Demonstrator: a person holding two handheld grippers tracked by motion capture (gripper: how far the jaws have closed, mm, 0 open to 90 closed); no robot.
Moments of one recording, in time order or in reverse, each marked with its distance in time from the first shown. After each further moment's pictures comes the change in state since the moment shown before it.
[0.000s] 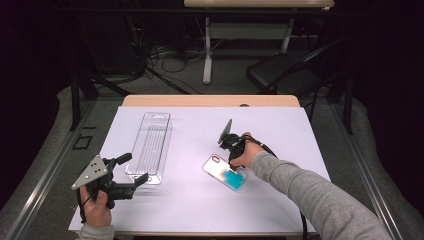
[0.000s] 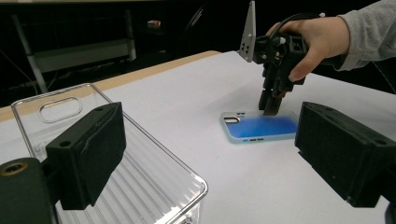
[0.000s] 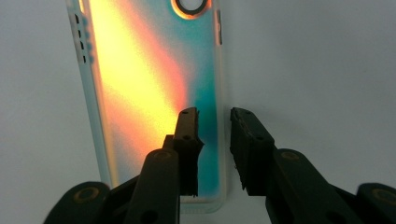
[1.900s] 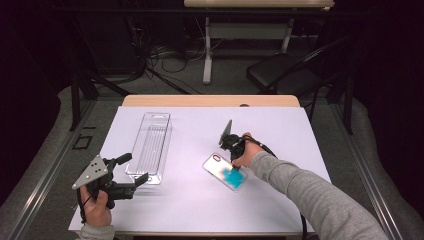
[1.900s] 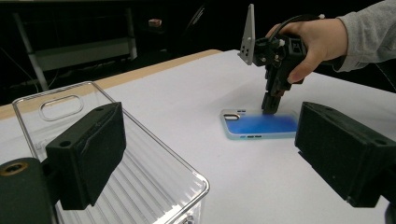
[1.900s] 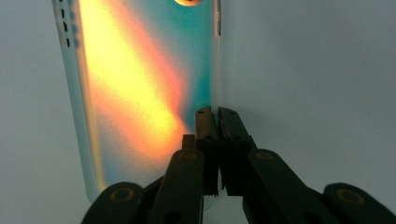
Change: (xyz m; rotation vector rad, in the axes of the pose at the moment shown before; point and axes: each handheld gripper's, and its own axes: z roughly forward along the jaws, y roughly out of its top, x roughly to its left) left arm 0.000 -0.001 0.001 0.000 0.005 -0.006; right arm -0.004 0.001 0.005 0.045 -0.014 0.003
